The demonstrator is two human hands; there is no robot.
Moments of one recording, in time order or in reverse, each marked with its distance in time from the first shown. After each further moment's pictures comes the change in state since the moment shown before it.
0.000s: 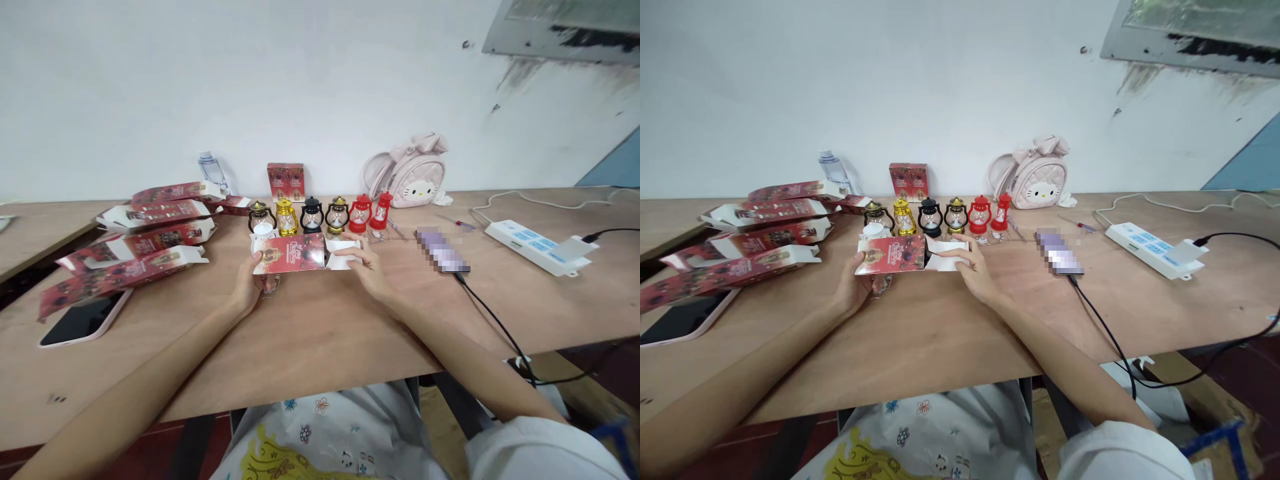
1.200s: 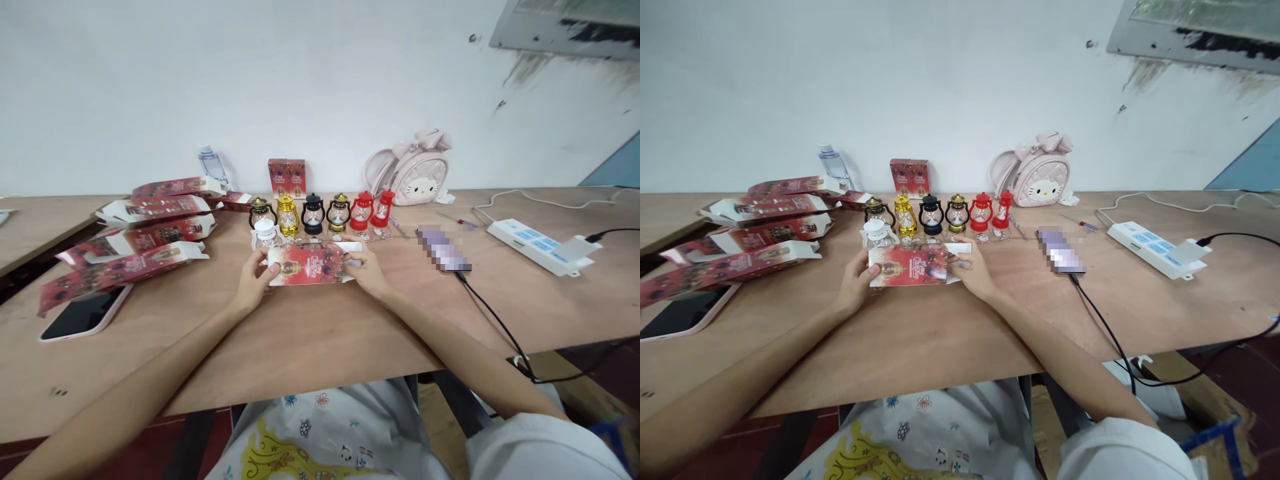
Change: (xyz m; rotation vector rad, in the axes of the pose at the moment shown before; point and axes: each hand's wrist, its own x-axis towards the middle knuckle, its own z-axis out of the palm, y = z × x) left_hand -0.007 -0.003 -0.007 0.332 -0.072 0.250; right_hand 0.002 0.019 0.009 0.026 0.036 0.071
